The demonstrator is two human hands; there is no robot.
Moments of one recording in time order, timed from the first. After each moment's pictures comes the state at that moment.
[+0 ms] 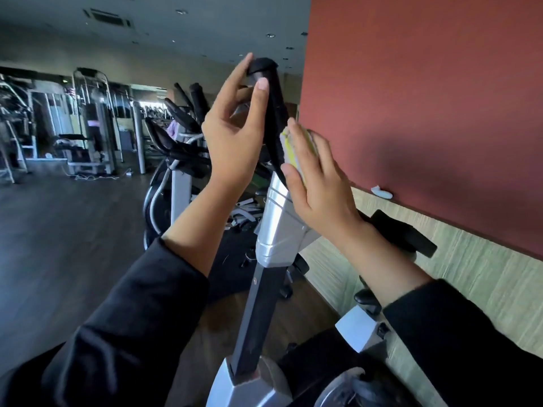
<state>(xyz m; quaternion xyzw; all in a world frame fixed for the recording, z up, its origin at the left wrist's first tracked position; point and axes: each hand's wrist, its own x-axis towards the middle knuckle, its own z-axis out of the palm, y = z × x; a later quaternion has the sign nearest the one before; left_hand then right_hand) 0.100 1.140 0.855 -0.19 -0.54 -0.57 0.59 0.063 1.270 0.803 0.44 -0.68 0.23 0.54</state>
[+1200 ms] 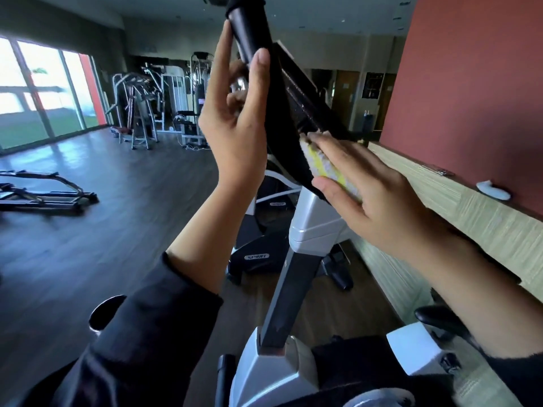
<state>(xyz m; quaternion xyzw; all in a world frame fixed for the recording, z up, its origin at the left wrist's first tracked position) 0.090 1.182 0.831 -0.07 -0.52 -0.50 0.69 0.019 1.335 0.787 0.60 -0.64 0.30 0.36</state>
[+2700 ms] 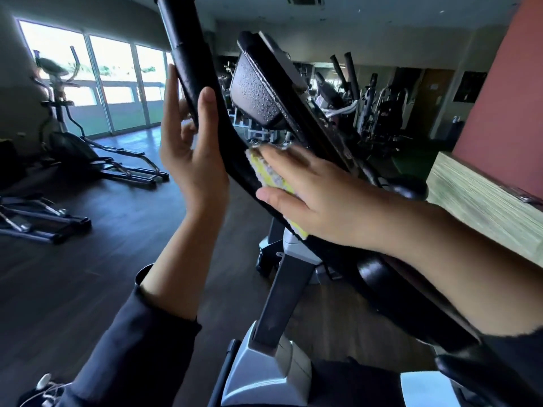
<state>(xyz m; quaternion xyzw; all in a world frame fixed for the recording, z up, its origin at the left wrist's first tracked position) 0.061 1.222 0.791 0.09 -0.45 -0.39 0.80 -0.024 1.359 0.817 0.74 -0.63 0.21 0.07</state>
